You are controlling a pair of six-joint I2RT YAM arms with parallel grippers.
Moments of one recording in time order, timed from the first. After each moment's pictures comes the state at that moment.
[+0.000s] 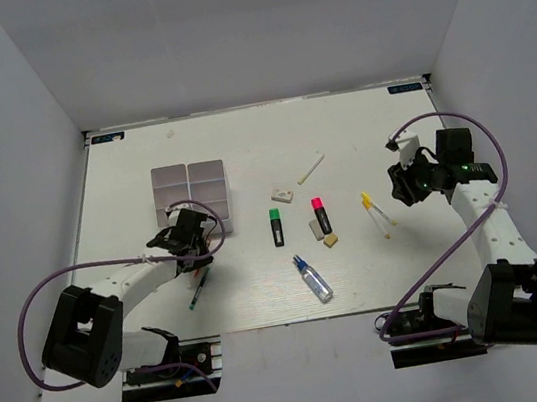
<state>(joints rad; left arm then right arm) -0.45 1.31 0.59 -0.37 -0.30 -0.61 -0.12 1.16 0.88 -0.64 -0.47 -0.64</state>
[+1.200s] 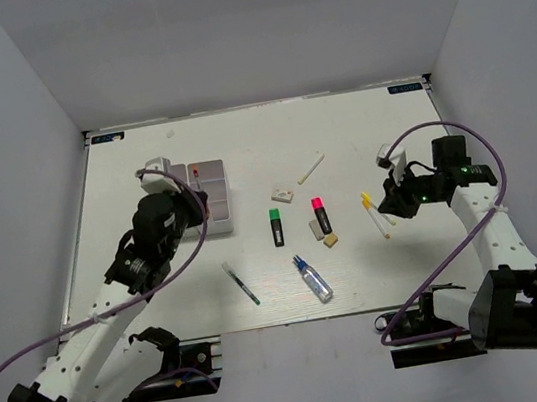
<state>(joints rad) -0.53 0.84 0.74 -0.24 -0.21 -0.51 -0.11 1.13 0.87 -0.83 -0.79 -0.84</state>
